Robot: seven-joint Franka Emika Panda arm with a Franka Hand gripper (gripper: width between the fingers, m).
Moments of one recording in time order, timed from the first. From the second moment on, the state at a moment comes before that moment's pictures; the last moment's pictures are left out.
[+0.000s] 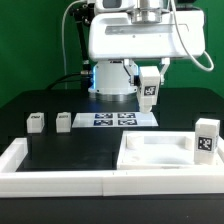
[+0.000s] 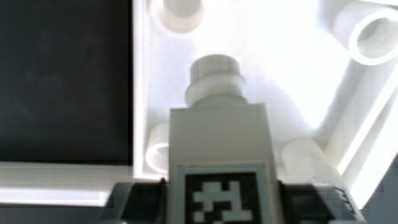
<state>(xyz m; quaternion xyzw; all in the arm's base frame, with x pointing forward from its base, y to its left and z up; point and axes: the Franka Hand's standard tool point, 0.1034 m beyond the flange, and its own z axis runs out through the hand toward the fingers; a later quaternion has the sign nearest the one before) 0.515 0.025 0.128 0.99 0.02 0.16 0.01</state>
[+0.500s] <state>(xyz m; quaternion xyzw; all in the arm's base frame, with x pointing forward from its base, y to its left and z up) 0.536 0.003 0.126 0.96 0.02 0.26 0.05</state>
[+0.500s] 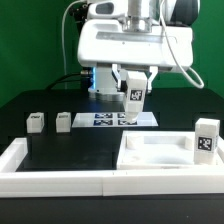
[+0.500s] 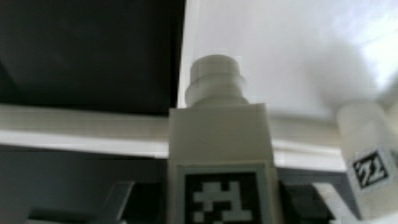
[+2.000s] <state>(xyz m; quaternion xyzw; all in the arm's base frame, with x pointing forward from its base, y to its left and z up) 0.587 -0.014 0.112 0.97 -0.03 0.24 0.01</state>
